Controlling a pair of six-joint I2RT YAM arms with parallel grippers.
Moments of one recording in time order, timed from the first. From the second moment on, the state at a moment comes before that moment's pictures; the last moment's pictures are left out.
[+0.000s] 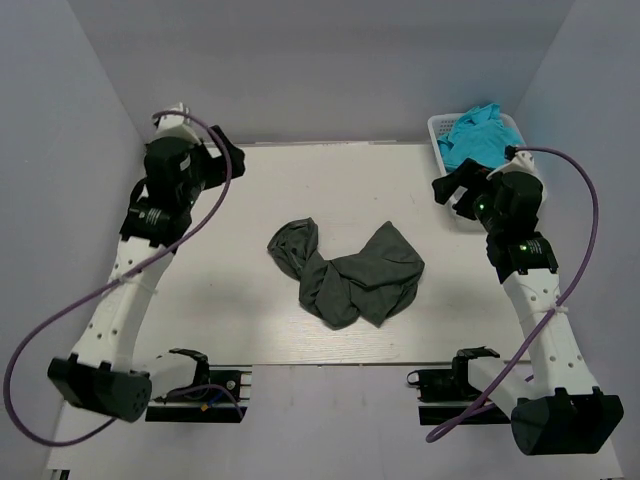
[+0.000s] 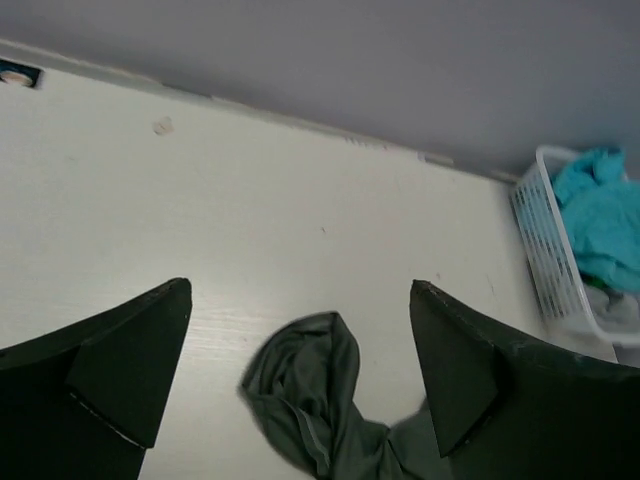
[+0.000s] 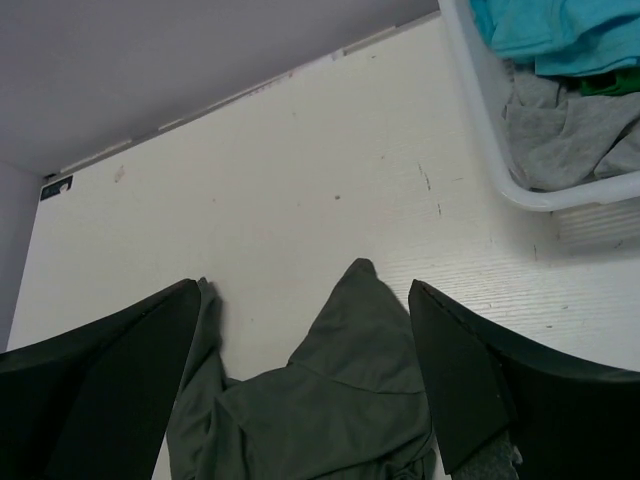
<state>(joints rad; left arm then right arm) -0.24 1.14 1.31 -0.38 -0.15 -0.42 0.08 0.98 1.01 -0.31 -0.09 0.46</state>
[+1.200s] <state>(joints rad) -0.58 2.23 1.85 -0.83 -0.10 -0.37 0.19 1.58 1.13 -0.36 -0.05 0.26</state>
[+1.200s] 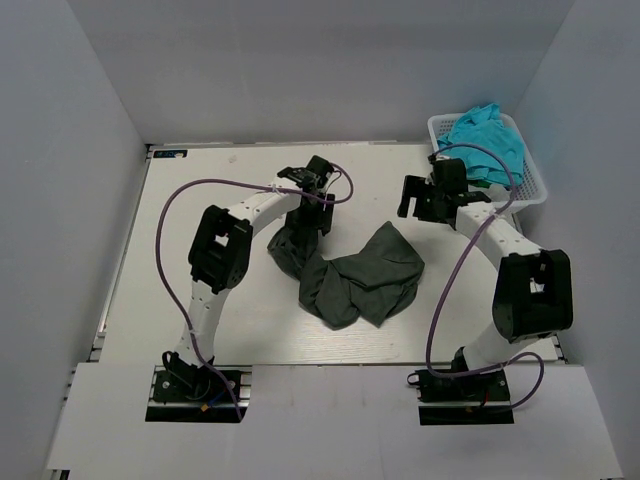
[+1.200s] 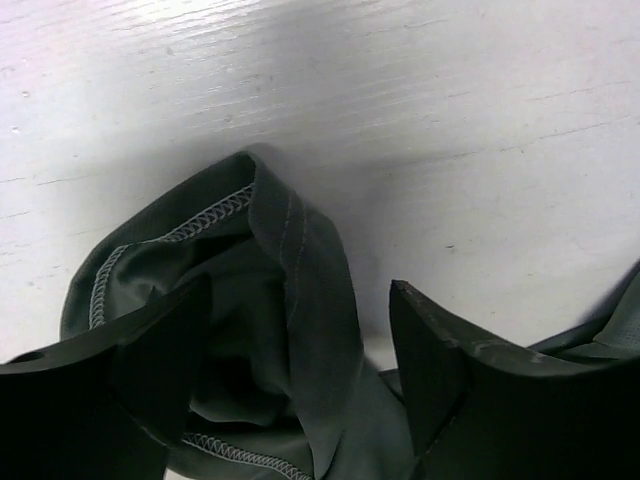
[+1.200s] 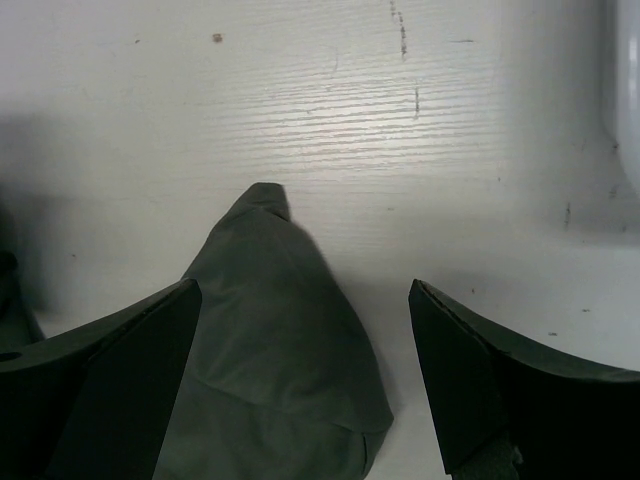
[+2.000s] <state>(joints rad) -0.59 2.06 1.67 -0.75 -0.10 -0.41 0.33 1.94 1.27 -0.29 -0.02 0.23</state>
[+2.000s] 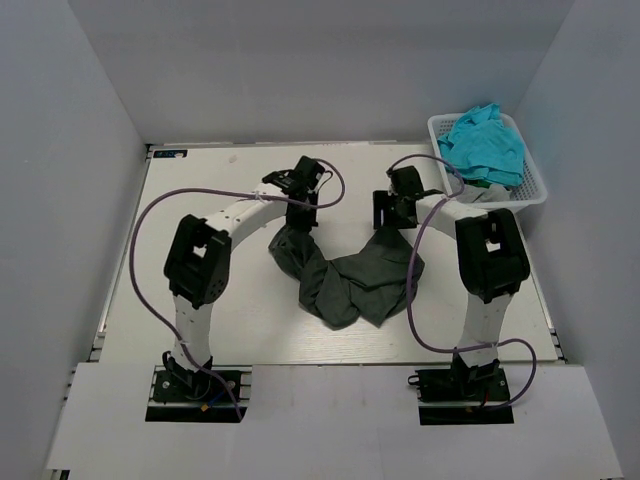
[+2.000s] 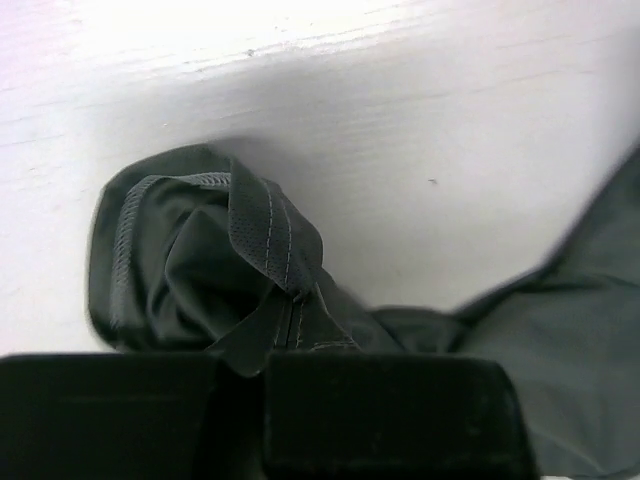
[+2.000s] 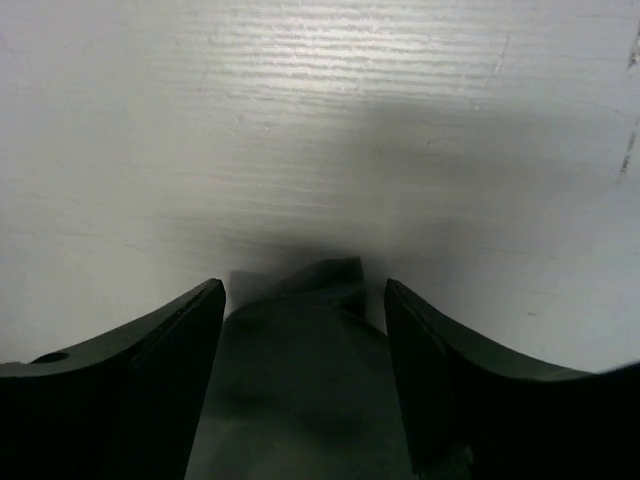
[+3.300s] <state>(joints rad) -0.58 0.99 1.79 -0.83 -0.71 -0.53 0.33 0.87 1.38 -0.37 0.46 0.26</state>
